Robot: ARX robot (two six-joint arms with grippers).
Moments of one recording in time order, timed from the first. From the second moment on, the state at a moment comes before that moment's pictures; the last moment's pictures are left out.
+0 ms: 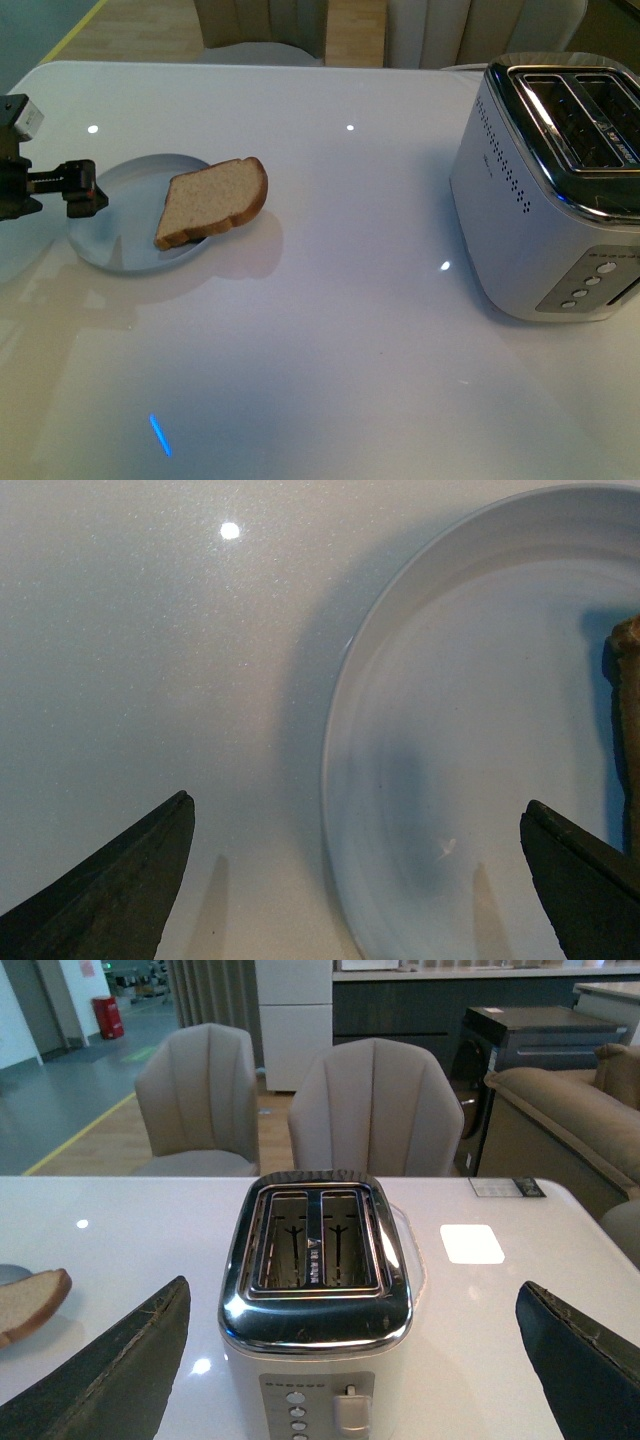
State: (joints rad) left arm 0.18 2.43 1.30 0.21 0.25 0.11; right arm 0.00 0.00 0.02 0.00 0.00 0.00
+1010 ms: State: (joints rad) left arm 0.14 2.51 1.37 0.15 0.21 0.10; right arm 0.00 0.00 0.02 0.00 0.00 0.00
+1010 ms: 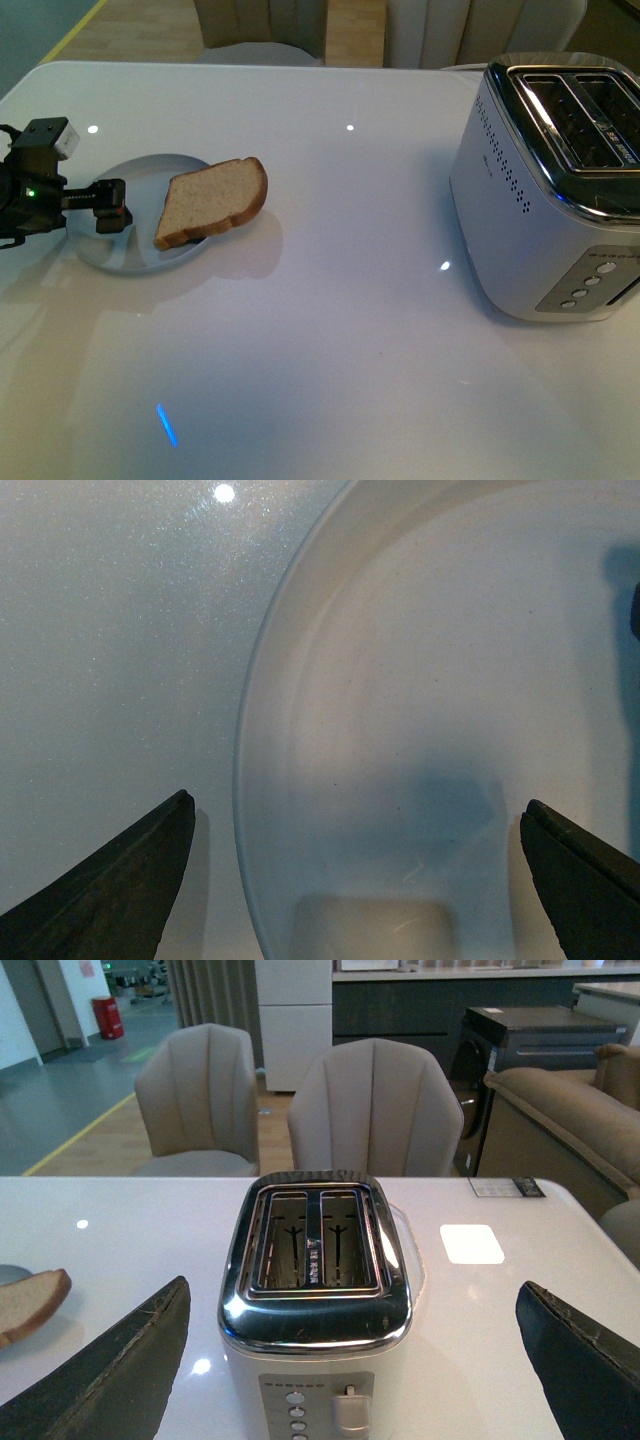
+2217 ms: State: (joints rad) left arm 0.15 2.51 1.37 0.16 0.29 -0.05; right arm 0.00 0.00 0.02 0.00 0.00 0.00
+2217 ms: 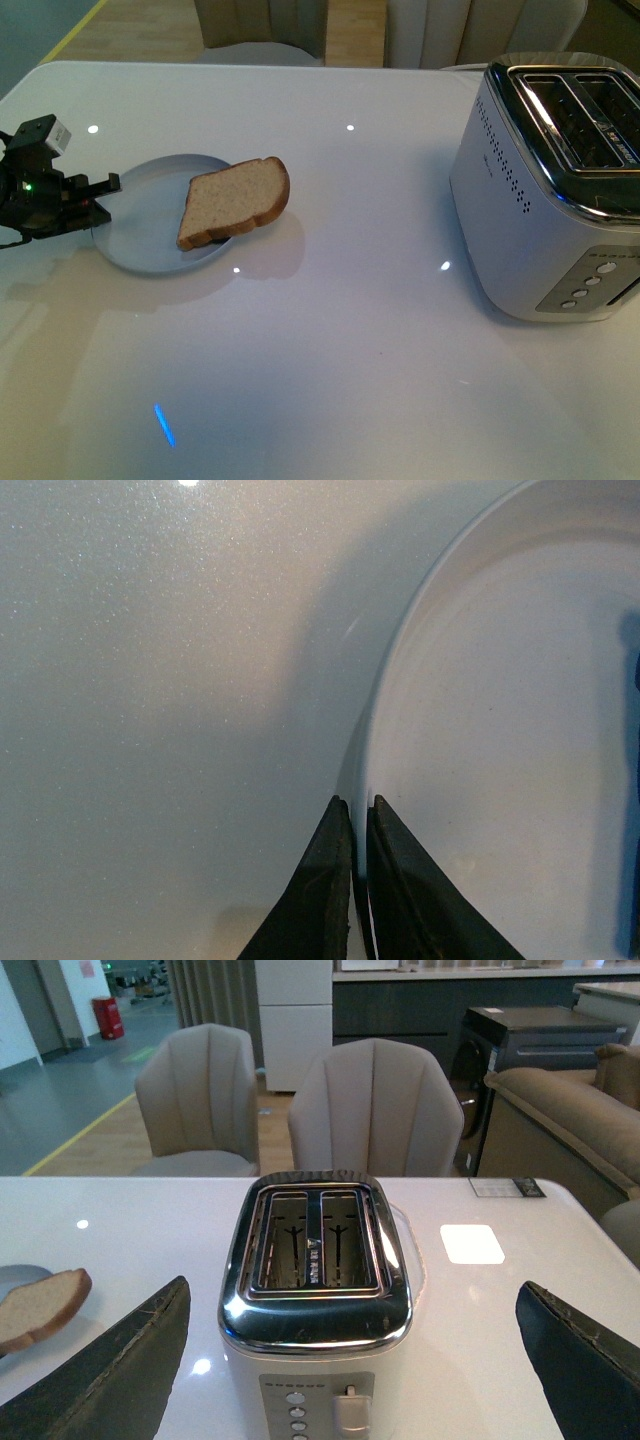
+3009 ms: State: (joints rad) left arm 0.15 2.29 1.29 0.18 0.40 -0.25; right arm 0.00 0.00 0.02 0.00 0.00 0.00
